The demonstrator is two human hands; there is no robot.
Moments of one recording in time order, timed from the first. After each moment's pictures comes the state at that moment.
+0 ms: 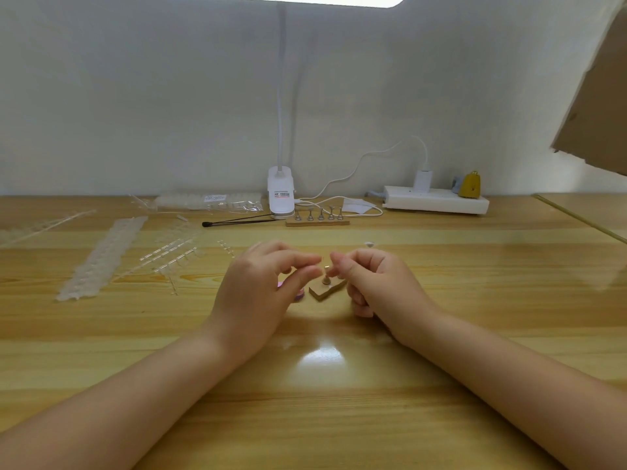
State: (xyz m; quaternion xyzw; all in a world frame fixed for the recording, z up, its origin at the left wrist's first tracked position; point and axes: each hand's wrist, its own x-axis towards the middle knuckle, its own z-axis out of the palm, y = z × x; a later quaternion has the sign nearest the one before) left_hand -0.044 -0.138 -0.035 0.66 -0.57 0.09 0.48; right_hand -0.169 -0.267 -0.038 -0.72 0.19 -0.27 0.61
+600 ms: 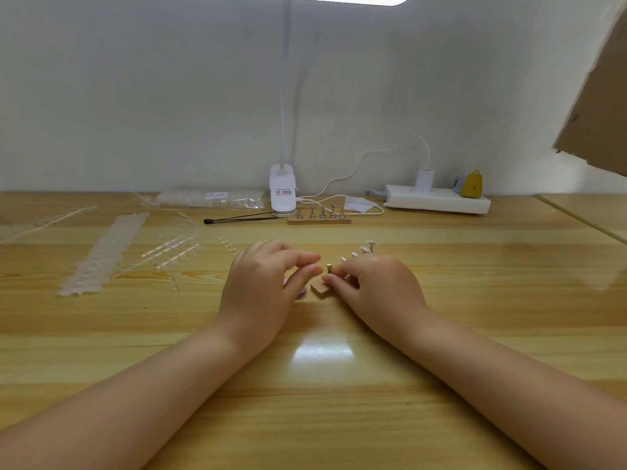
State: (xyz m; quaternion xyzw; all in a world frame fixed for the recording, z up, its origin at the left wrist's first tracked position) left_hand -0.046 -0.146 -0.042 0.71 -0.54 0.15 0.43; right_hand -0.162 -0.271 -0.047 -0.93 0.21 -0.30 0.09
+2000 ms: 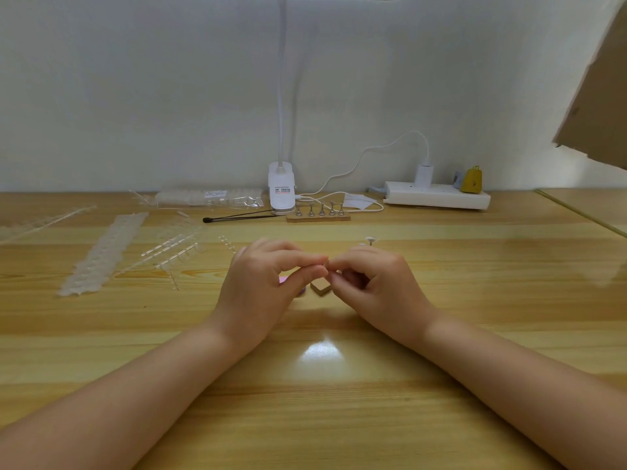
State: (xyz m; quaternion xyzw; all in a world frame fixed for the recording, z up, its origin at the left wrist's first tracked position) left_hand -0.042 -0.143 -0.041 0.65 -0.56 0.05 0.51; right_hand -0.171 -0.269 -0.043 -0.89 0.02 -0.41 0.21
